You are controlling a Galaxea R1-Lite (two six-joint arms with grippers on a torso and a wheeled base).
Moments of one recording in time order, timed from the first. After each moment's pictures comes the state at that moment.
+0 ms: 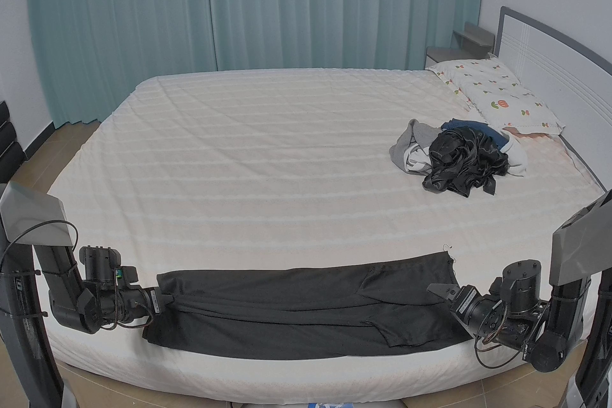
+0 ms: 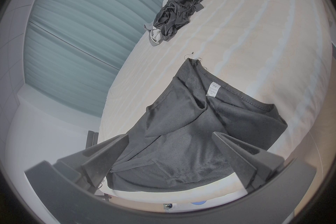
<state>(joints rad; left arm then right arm) 0.11 2.29 -0.40 -1.08 -0.36 -0.20 0.39 2.16 -0.06 -1.55 -0.03 1.02</state>
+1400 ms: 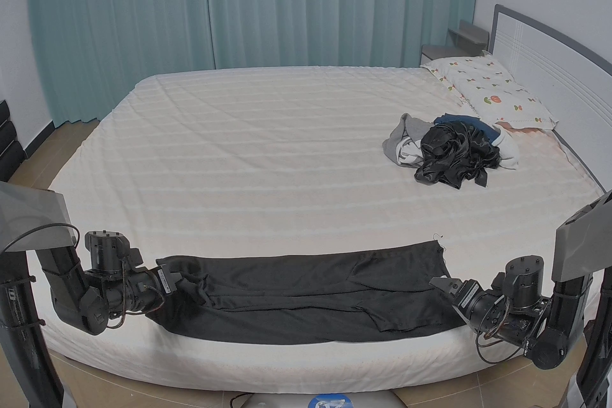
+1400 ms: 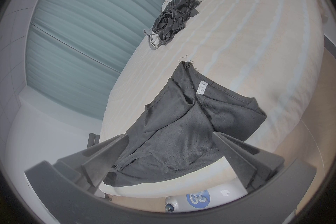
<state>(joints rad) -0.04 2.17 -0.40 -1.15 -0.23 -0.45 0.36 2.15 -0.08 -1.55 -0.03 1.01</state>
